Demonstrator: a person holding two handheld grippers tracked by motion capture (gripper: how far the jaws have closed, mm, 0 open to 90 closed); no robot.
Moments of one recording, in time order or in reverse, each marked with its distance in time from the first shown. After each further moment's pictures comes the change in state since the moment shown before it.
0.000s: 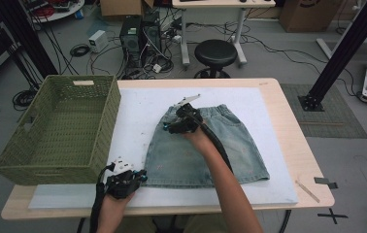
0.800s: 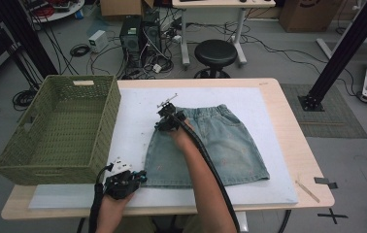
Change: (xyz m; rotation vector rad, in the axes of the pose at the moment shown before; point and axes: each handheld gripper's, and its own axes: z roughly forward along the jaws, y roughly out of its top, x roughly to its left) left arm 0.002 -0.002 -0.002 -0.002 -0.027 -0.019; right arm 0.013 0.017 0.067 0.170 -0.083 0.030
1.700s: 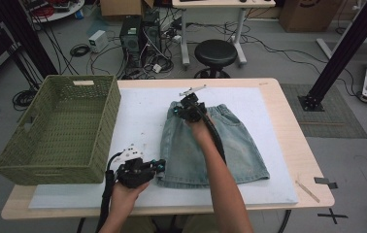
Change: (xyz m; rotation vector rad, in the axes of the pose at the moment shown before) left arm -0.033 0.054 0.003 -0.118 -0.274 0.006; right arm -0.043 -0.012 -0.066 -0.193 0.026 0.077
